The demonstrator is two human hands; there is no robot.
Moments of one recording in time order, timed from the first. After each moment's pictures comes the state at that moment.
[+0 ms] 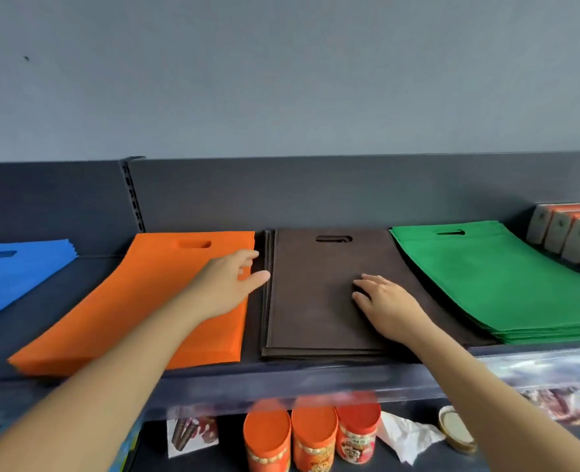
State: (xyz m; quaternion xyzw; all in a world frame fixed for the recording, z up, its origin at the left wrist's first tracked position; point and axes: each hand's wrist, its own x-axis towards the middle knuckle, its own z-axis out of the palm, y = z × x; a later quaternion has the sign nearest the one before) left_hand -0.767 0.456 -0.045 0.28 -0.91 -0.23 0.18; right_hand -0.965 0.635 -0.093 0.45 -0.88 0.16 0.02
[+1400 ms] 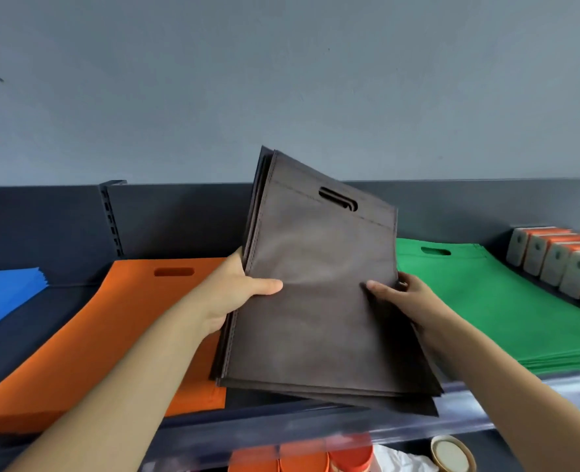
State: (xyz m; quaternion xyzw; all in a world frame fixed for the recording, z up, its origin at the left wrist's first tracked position) left_hand -0.800 0.476 -0.005 0.19 -0.73 -0.62 0.23; right_hand -1.007 0.655 -0.053 0.24 -0.70 0.64 -0.19
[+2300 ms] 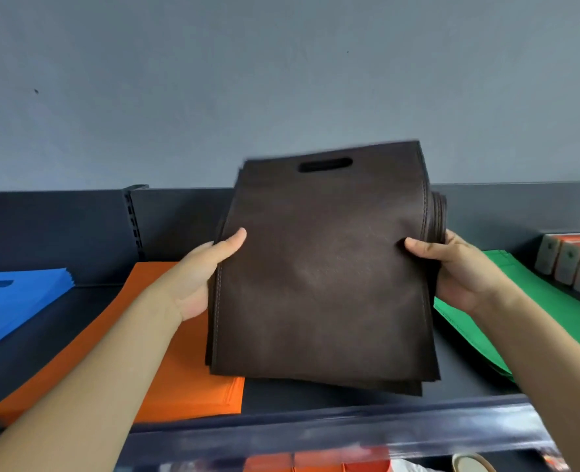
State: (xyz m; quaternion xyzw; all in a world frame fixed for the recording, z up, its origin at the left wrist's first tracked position) left_hand -0.765 0.442 0.016 0.20 -0.61 -0.73 0.24; right_hand -1.000 0.660 0.019 0.34 -0.48 0.74 -0.33
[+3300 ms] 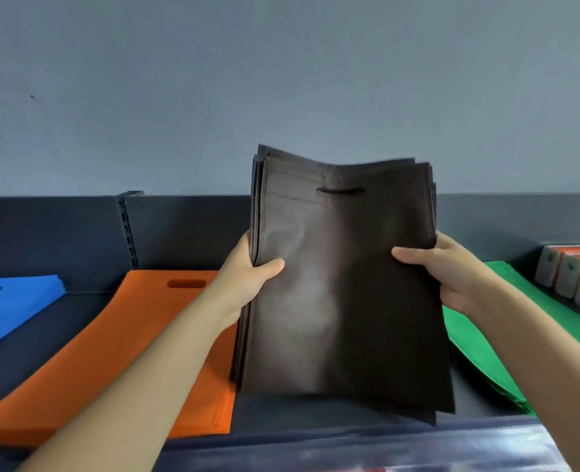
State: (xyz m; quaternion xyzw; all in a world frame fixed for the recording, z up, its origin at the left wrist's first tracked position) left_hand -0.818 0.463 0.008 0.19 -0.72 -0.57 0.34; right_hand -1.004 0.649 0.035 0.27 -0.61 0.70 -0.27
